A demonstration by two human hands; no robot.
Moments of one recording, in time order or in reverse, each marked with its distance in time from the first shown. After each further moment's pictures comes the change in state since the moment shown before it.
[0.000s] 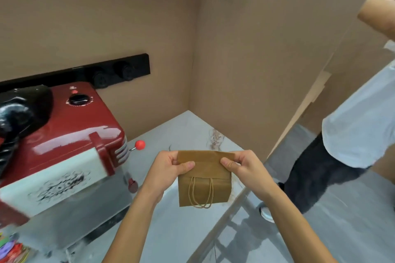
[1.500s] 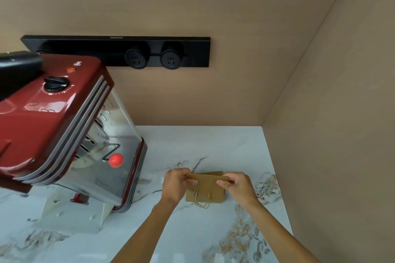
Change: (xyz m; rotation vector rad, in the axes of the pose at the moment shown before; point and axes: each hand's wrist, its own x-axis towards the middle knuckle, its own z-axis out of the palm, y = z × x) left_hand 0.224 -0.137 0.033 0.357 0.779 -0.406; right_hand 0.345 0.177 0.034 -0.234 -0.669 -0.045
